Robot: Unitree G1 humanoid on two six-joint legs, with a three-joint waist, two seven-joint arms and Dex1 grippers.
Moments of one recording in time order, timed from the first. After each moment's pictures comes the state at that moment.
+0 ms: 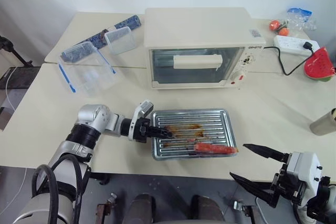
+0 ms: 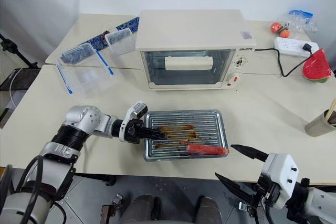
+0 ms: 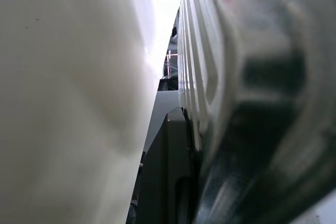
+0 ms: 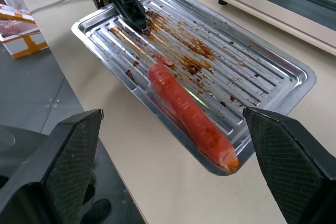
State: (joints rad) left arm -0.85 0.49 -0.29 0.53 -0.84 1.43 -1.07; right arm 0.62 -0.67 -0.47 -0.76 0.61 0.20 0.91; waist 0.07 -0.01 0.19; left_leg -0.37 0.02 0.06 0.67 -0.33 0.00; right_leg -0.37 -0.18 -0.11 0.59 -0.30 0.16
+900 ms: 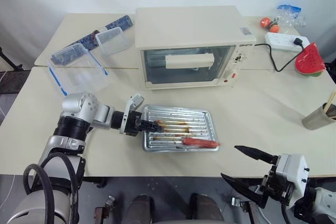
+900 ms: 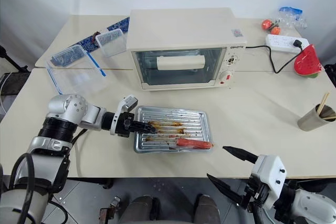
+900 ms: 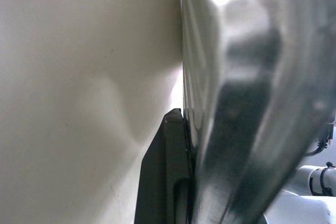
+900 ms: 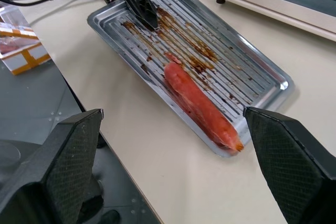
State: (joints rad) left arm -0.86 0.56 -0.12 0.45 -0.85 1.61 -0.81; right arm 0.59 -0.62 -0.36 -0.76 0.57 0.19 0.88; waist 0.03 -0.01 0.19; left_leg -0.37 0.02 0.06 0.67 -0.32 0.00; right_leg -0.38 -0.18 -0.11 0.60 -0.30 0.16
